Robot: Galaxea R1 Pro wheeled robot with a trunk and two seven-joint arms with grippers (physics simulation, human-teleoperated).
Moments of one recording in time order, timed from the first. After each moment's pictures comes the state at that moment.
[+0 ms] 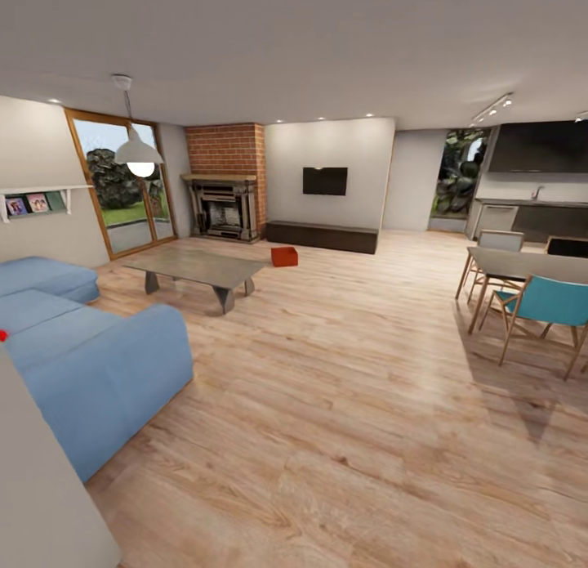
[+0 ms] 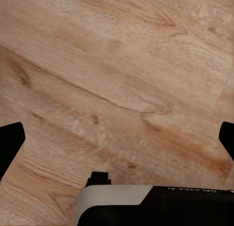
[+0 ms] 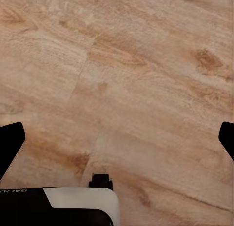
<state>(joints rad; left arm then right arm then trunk) -0.36 -0.03 0.02 0.07 0.04 -0.29 0.03 -0.37 -0.06 0.07 0.06 -0.08 -0.27 0.00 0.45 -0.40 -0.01</state>
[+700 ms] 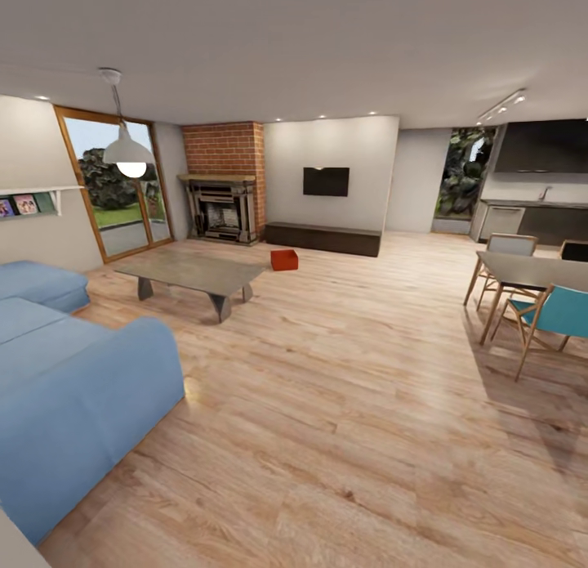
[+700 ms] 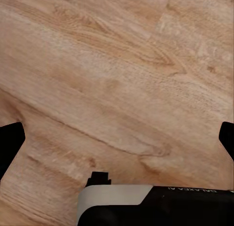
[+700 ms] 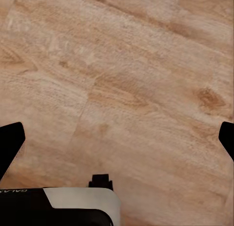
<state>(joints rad) -0.36 -0.03 0.02 0.07 0.04 -0.29 0.03 -0.37 -0.06 0.07 0.06 -0.08 -0.27 0.00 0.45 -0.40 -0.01</state>
